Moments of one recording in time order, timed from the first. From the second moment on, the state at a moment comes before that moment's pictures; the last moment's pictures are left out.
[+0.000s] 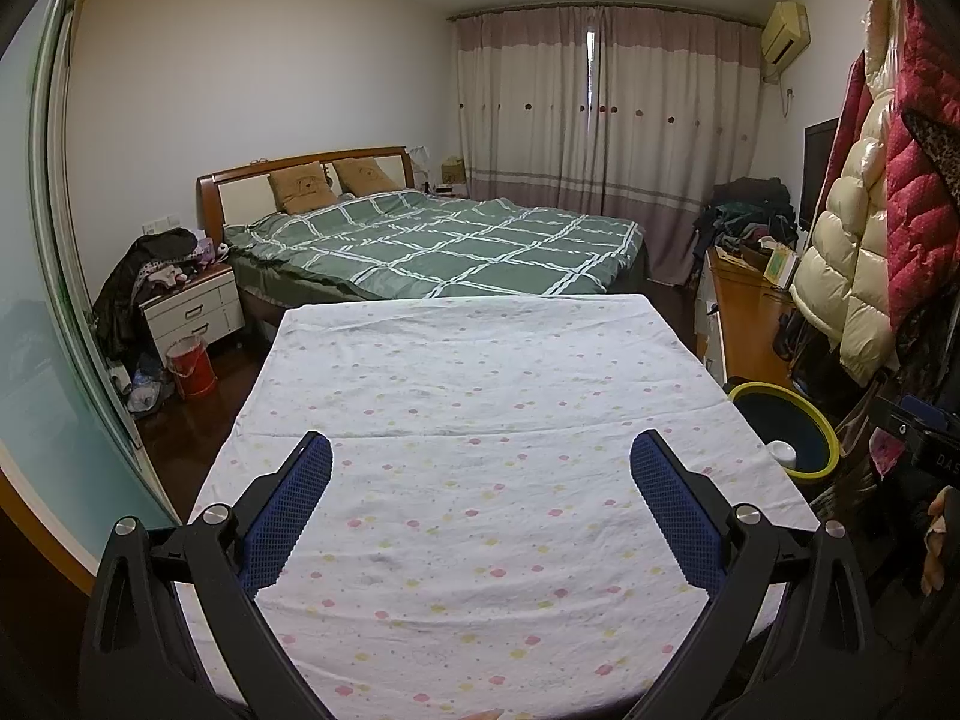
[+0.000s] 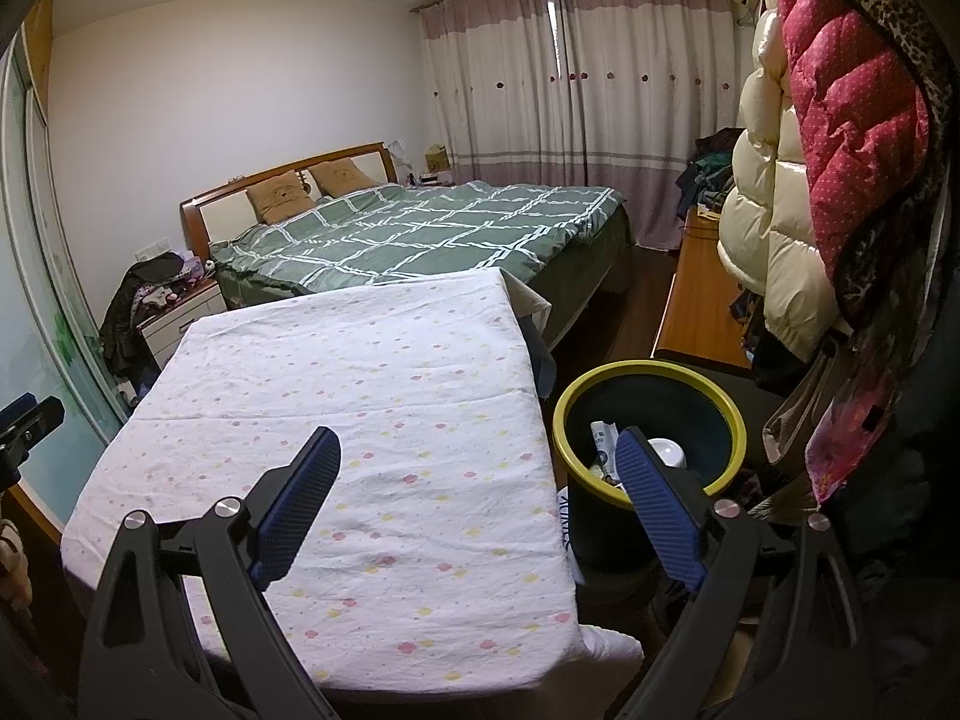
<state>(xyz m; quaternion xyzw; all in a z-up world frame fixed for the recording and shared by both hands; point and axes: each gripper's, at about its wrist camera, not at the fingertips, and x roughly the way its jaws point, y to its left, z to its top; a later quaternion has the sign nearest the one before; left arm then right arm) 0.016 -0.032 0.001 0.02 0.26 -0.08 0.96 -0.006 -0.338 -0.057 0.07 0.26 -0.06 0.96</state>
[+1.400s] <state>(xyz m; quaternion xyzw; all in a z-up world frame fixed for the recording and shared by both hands) 0.029 -0.037 -0.014 0.02 0.27 -0.09 0.96 -0.002 -0.338 -0.064 0.07 0.27 -0.06 0.96</state>
